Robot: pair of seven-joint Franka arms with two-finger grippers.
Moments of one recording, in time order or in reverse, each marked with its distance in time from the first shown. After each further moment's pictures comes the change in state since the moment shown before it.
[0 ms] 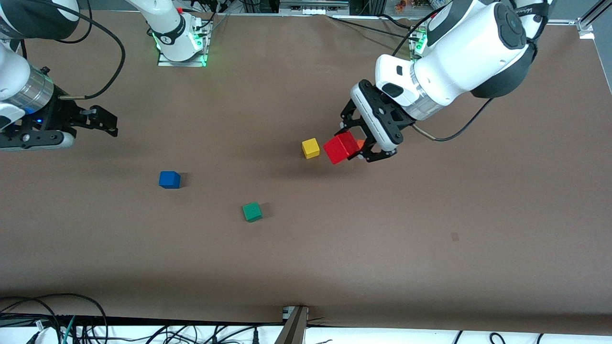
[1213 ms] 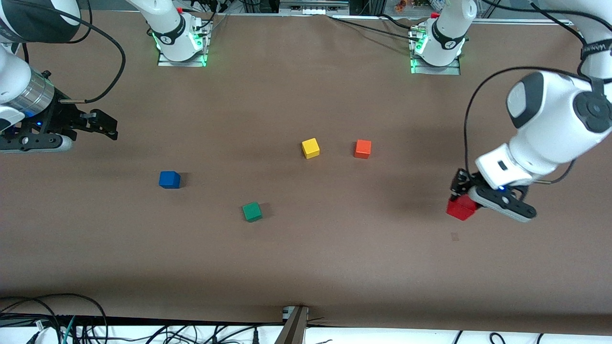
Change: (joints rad) left arm 0.008 -0.014 0.380 -0.108 0.308 -0.054 -0.306; right arm -0.008 0.002 -0.008 -0.011 -0.017 0.078 0.070
